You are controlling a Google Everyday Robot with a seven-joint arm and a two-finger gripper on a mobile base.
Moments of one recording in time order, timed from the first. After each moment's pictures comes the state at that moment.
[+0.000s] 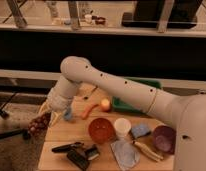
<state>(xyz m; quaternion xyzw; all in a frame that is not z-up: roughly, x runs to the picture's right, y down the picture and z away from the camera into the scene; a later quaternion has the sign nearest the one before) -0.219 0.120 0.584 -0.33 -0.48 -0.29 0.76</state>
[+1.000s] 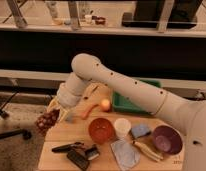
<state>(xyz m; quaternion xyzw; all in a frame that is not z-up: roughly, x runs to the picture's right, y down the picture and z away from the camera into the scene) -0.183 0.107 0.589 -0.32 -0.48 -0.27 0.77</state>
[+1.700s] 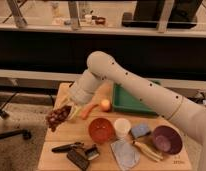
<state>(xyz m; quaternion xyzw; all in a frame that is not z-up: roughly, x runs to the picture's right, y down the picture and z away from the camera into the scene) -0.136 0.092 0.592 -0.31 -0.48 -0.24 0.79</state>
